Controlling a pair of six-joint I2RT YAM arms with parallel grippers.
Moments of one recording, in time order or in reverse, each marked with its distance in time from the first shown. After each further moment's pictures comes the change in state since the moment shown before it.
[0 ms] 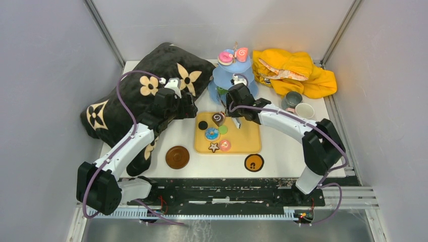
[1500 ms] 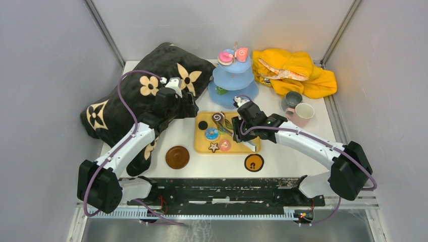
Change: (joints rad) left arm 0.000 0.017 0.000 0.024 0.010 0.000; right arm 0.092 -0.345 -0.241 -0.266 -0.179 -0.077
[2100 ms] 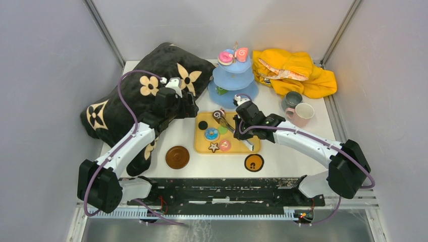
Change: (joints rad) left arm 0.000 0.002 0.000 0.000 0.000 0.000; right arm 0.006 0.031 0.000 0.053 0.042 0.029
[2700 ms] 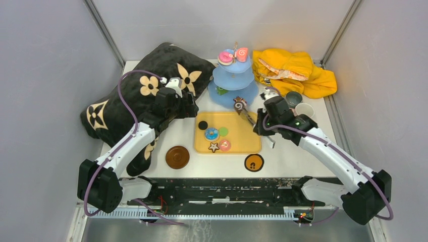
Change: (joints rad) left arm 0.000 0.002 0.000 0.002 -0.002 0.000; right arm -0.152 -0.253 -0.018 -0.179 -0.024 -0.027
